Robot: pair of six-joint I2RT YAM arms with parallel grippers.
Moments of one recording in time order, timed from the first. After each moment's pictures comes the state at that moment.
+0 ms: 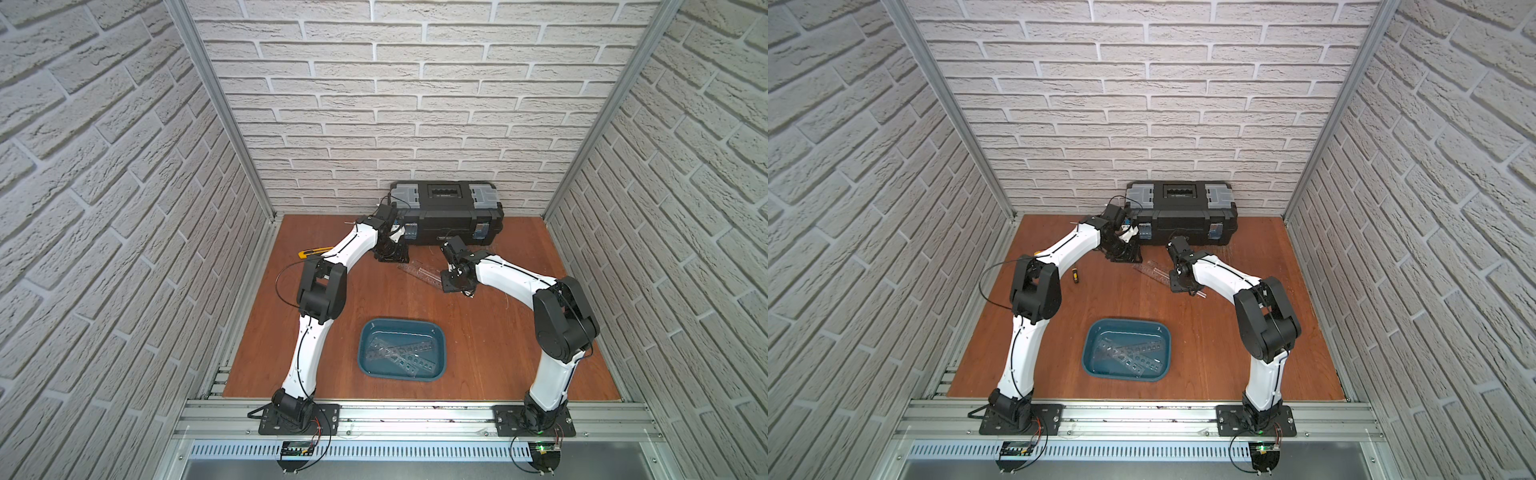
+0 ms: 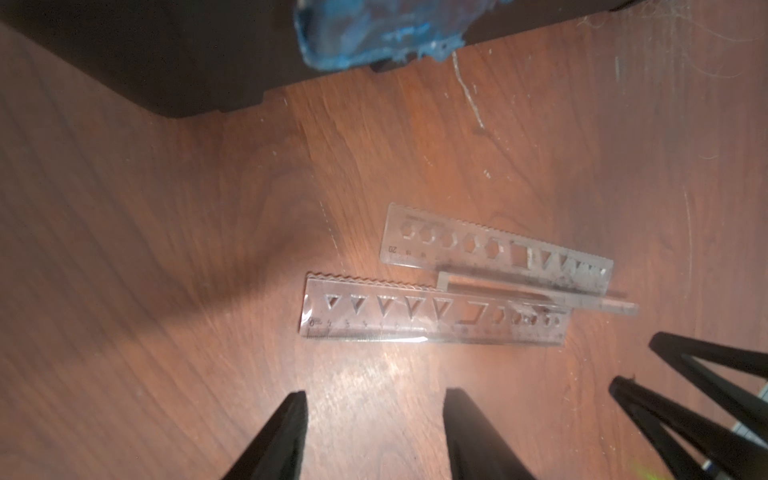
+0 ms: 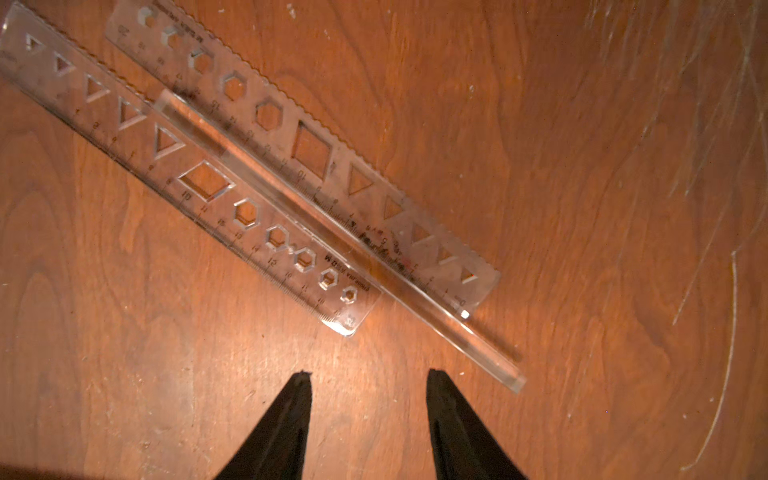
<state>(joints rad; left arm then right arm) -0.45 2.33 2.07 -0.92 0.35 -0.17 0.40 1.87 1.33 -0.72 0.17 0.35</state>
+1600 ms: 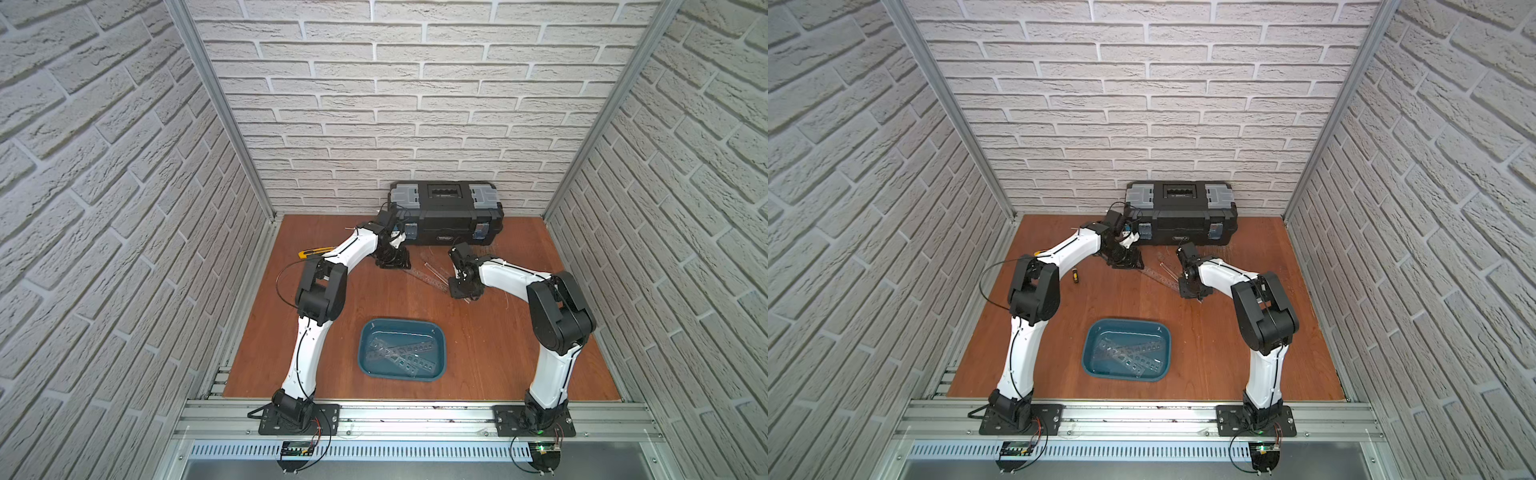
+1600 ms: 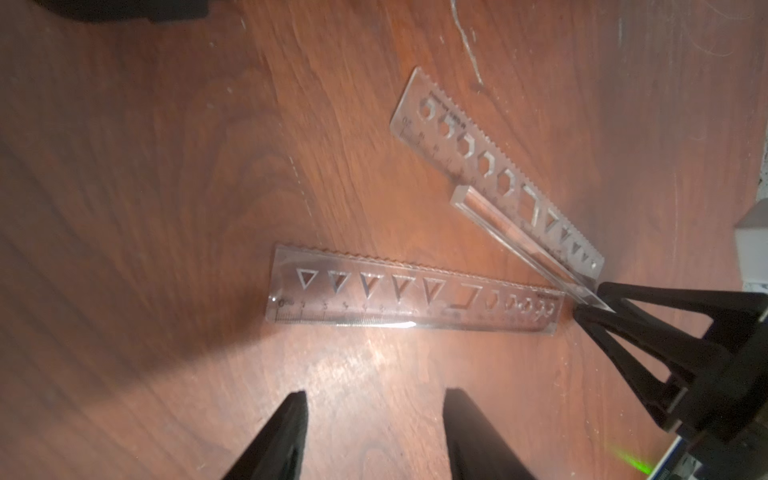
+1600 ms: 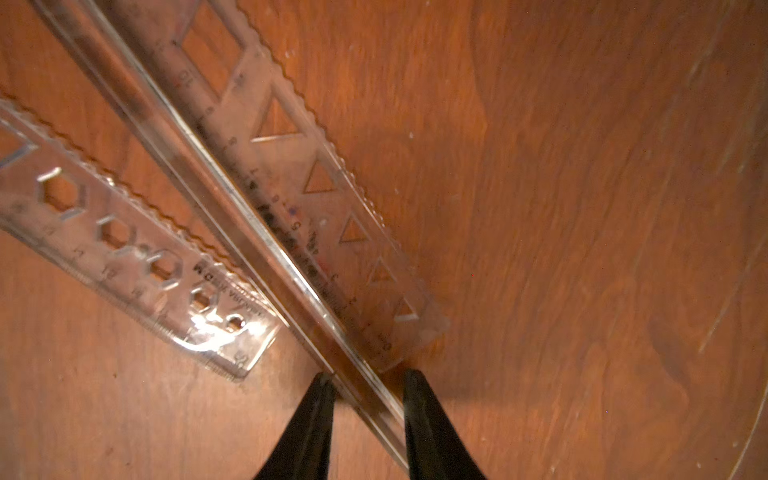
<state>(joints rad) -0.46 2.30 1.95 -0.86 0.41 -0.20 0.34 1.91 1.24 -0.66 0.14 0.27</state>
